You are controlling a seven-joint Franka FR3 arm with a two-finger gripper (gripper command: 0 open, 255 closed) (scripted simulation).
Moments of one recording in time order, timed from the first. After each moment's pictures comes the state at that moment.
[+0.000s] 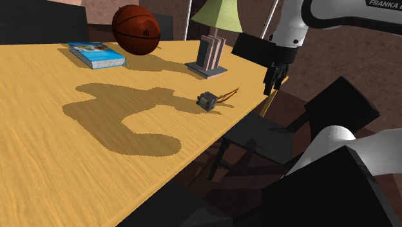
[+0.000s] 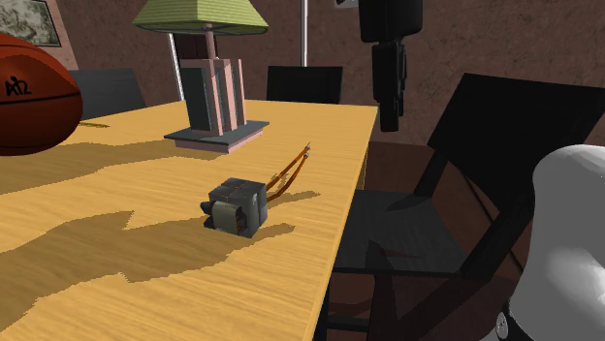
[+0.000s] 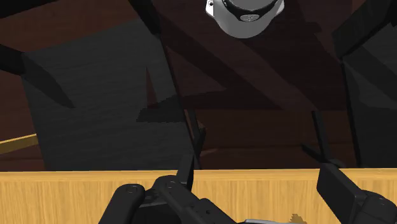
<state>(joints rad) 0.01 -0.79 -0.07 -2.40 -0.07 1.44 0.01</state>
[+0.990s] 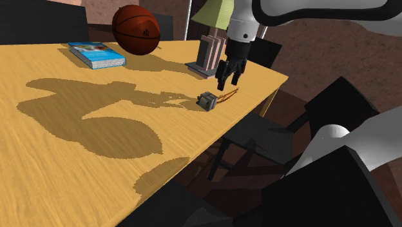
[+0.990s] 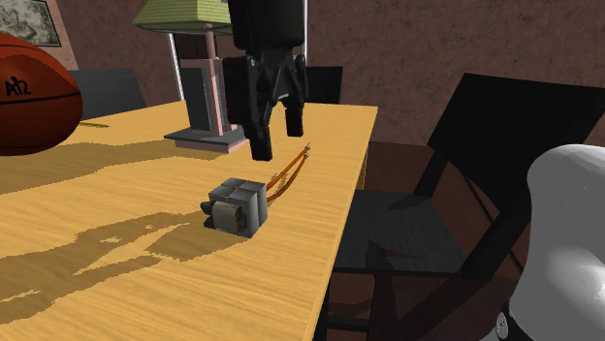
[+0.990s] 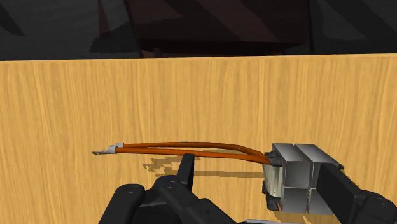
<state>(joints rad) 0.10 -0.46 0.09 -2.21 0.04 1.69 0.18</state>
